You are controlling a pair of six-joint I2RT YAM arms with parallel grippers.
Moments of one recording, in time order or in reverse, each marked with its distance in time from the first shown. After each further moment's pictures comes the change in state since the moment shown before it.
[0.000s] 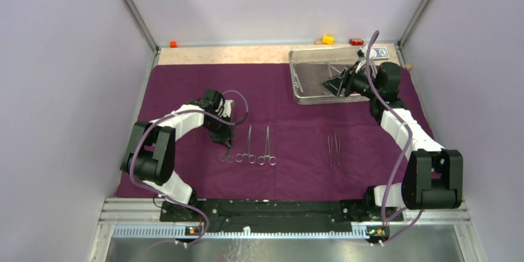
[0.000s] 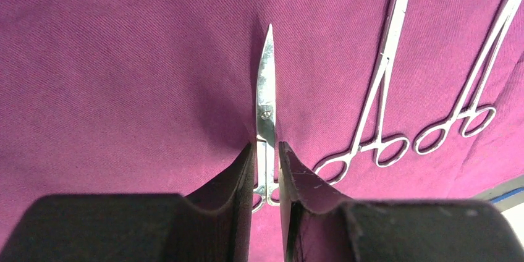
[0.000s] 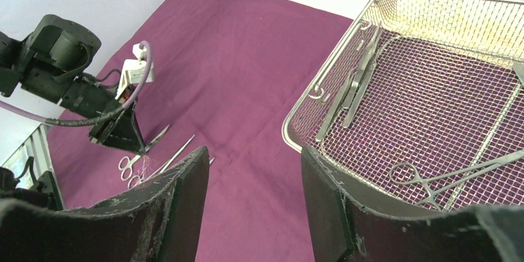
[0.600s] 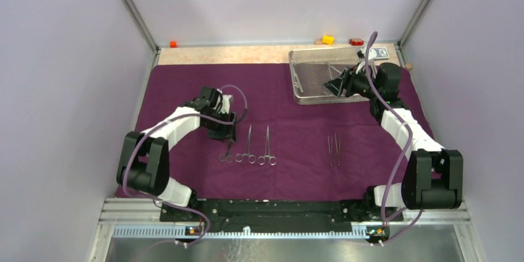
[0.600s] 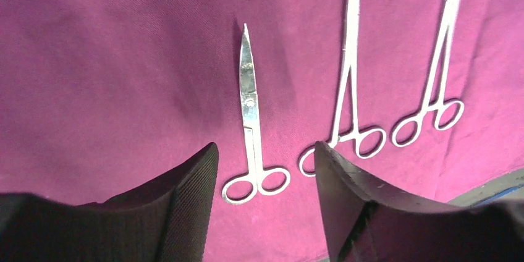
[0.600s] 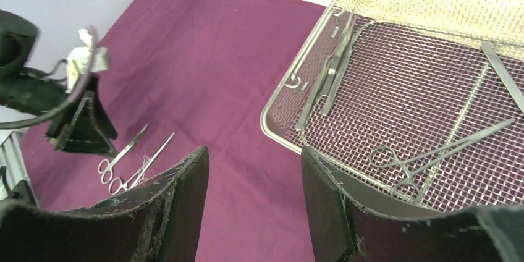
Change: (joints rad) left arm 0.000 -0.070 -0.003 0.000 0.004 0.001; right arm -0.005 0.000 0.002 -0.046 0.052 -0.034
